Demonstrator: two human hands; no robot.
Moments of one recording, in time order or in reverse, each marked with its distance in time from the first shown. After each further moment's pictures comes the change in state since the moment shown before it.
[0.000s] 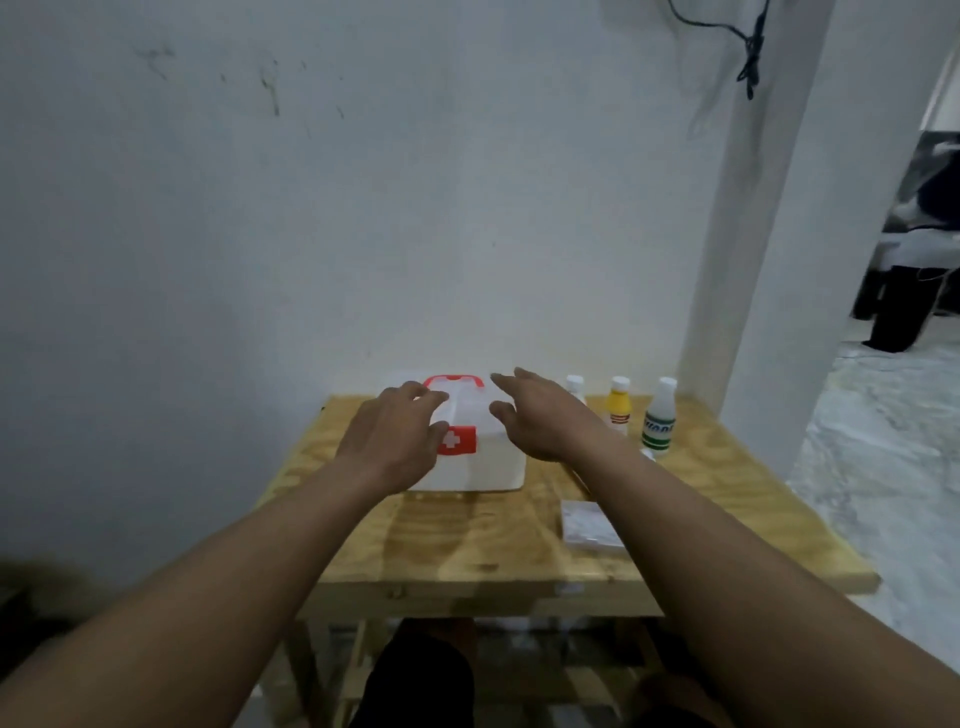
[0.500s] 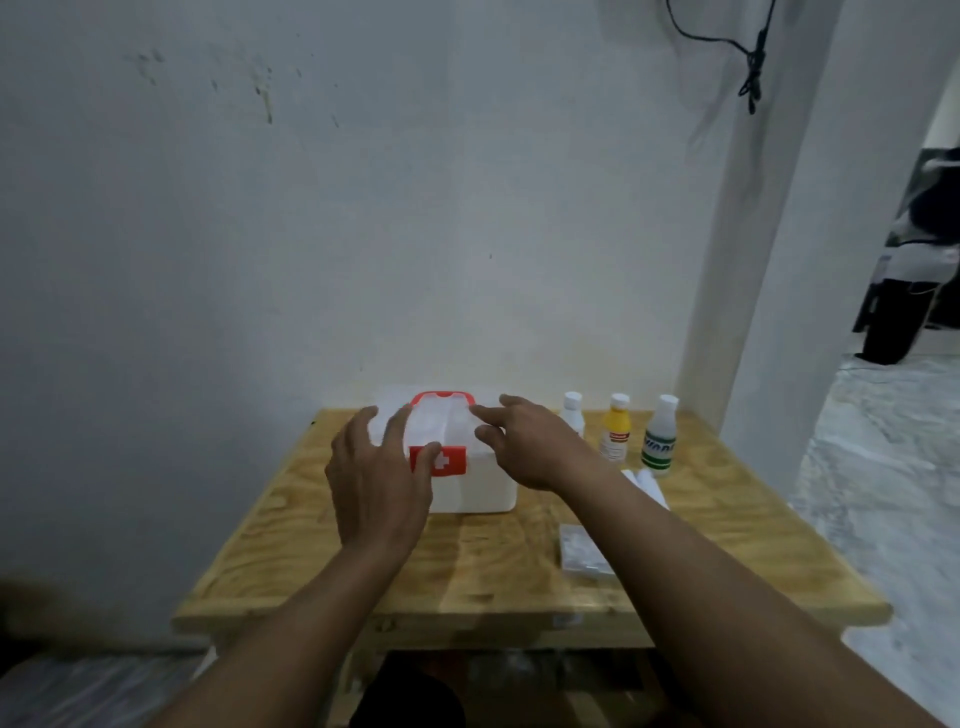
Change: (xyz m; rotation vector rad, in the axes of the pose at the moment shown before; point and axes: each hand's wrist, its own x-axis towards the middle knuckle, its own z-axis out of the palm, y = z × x) left_hand -0.019 0.020 0.042 -0.274 0.438 -0.390; right_hand 0.007 -0.004 0.009 0.008 -0.026 -0.041
